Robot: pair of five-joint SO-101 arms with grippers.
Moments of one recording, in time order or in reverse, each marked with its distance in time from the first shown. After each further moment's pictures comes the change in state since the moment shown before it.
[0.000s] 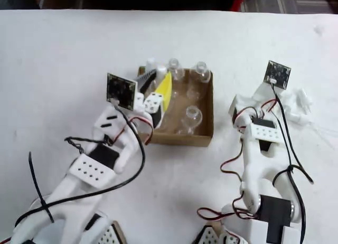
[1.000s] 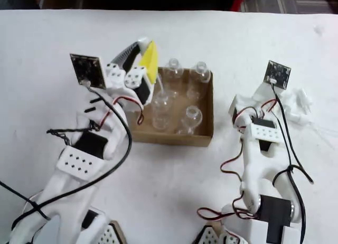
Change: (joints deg) left arm -6.0 -0.1 -12.9 5.4 8.8; right arm 0.0 0.0 0.0 0.0 0.0
